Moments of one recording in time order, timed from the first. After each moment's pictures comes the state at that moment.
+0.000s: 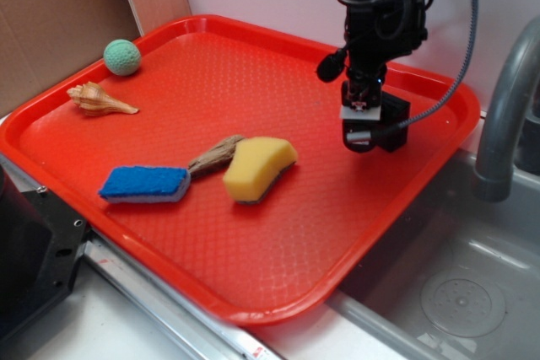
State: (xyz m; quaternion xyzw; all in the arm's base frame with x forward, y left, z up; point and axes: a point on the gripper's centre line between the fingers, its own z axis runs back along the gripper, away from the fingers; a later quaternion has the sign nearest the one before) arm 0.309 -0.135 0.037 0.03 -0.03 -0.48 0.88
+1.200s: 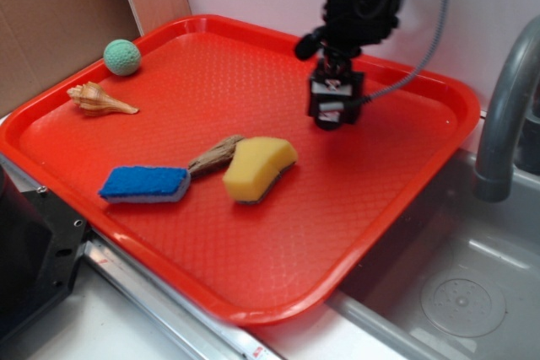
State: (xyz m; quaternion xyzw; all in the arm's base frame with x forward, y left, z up) arm 0.294 -0.074 0.046 -0.03 0.09 -0.34 0.93
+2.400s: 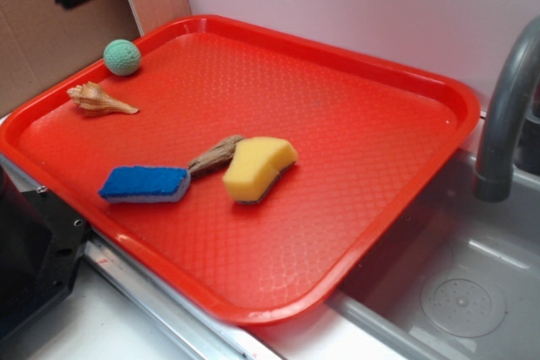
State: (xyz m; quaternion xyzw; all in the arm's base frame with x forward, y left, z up) arm 0.180 0.011 0.189 0.00 -0.02 0.11 0.99
